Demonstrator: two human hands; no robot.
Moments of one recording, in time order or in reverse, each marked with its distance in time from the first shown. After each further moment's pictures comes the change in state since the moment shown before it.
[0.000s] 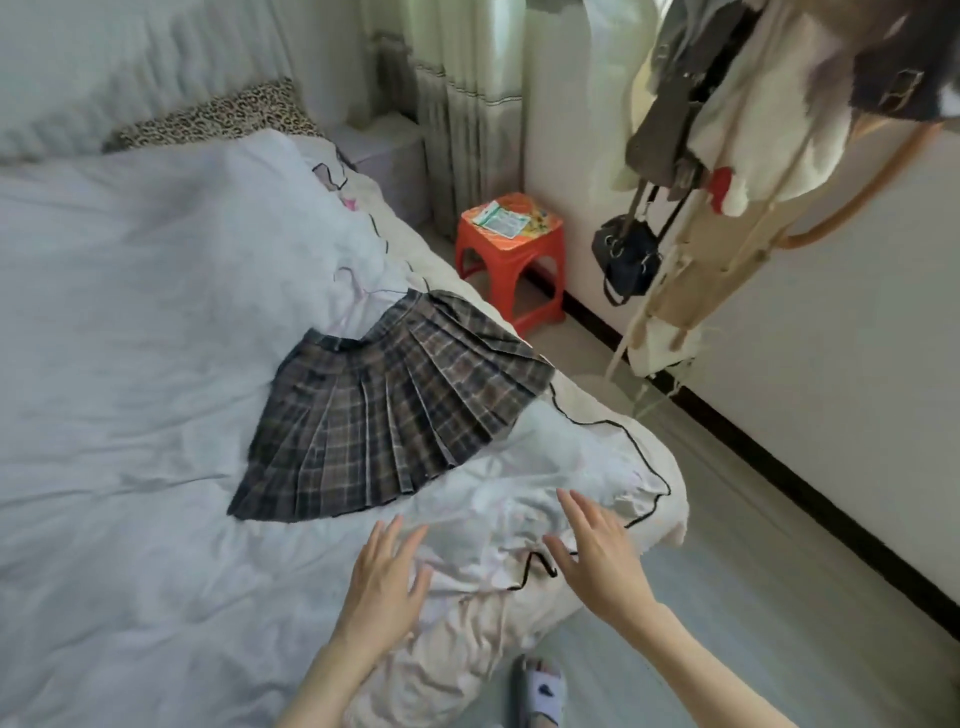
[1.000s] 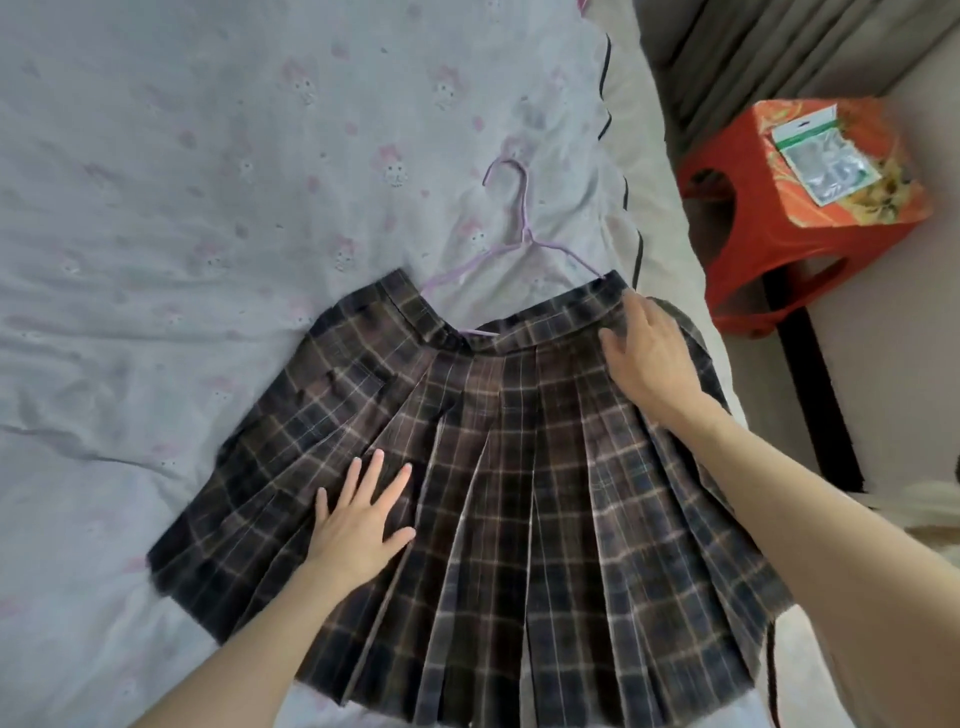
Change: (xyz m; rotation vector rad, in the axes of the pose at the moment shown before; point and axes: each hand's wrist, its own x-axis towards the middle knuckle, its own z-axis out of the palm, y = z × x) left_hand 0.348 -0.228 0.021 0.003 -0.356 -0.508; right_hand 0.612 -0.097 0.151 -0.118 -0.162 -0.300
